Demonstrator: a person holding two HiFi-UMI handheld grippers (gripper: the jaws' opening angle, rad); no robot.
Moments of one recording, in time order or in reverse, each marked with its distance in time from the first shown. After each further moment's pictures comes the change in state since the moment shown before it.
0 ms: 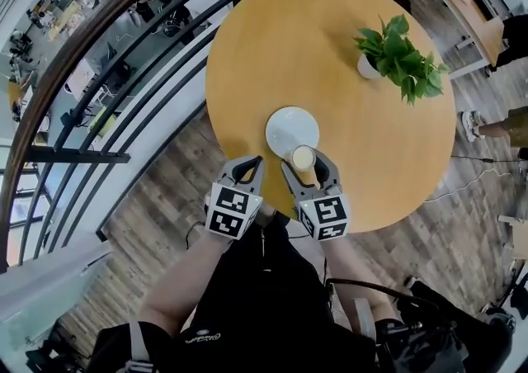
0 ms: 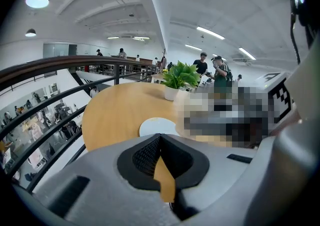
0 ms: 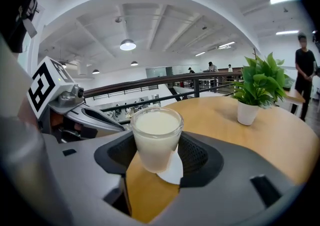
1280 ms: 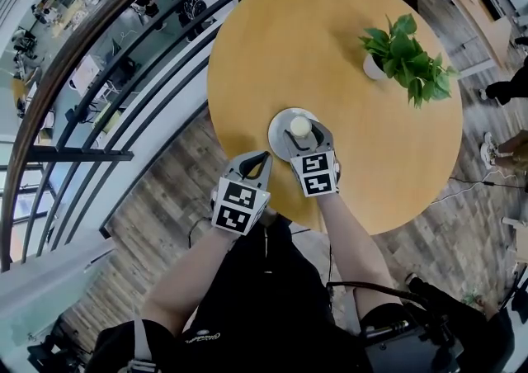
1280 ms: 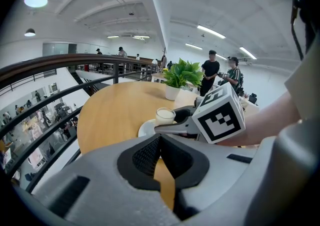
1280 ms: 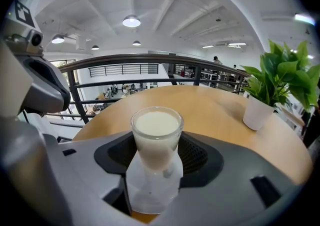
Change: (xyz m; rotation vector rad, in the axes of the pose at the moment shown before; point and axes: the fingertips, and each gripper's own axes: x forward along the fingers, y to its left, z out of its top) left arm 0.022 0.001 0.008 0.000 0.021 -0.004; right arm 0.098 -0.059 -0.041 -0.150 0.190 -0.072
